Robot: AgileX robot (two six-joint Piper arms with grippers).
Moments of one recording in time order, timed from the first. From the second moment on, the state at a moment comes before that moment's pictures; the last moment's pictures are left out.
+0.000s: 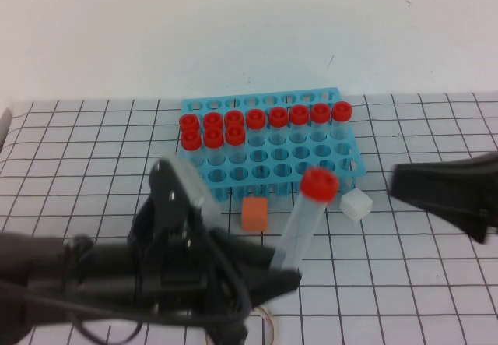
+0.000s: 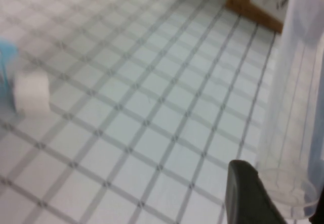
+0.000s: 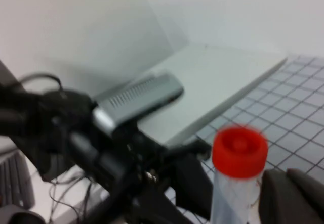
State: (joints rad) right arm 0.13 1.13 -0.64 1.70 1.05 -1.51; left arm -0.42 1.30 -0.64 -1.68 0.77 1.74
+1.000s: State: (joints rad) right arm 0.29 1.33 -0.81 1.70 0.92 -1.56; left arm -0.42 1.30 -0.72 -1.69 0.75 1.67
